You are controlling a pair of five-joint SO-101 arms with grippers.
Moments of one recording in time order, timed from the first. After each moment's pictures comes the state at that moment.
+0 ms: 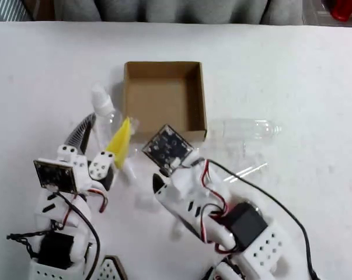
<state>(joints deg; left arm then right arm) 6.1 -103.8 81.6 33.4 5.1 -47.3 -66.0 50.6 64.4 9.3</state>
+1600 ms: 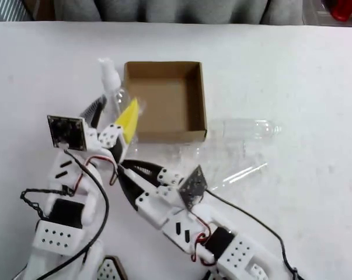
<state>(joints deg) 6.5 -70.8 75.7 12.4 9.0 -56.1 -67.1 95.7 -19.6 -6.6</state>
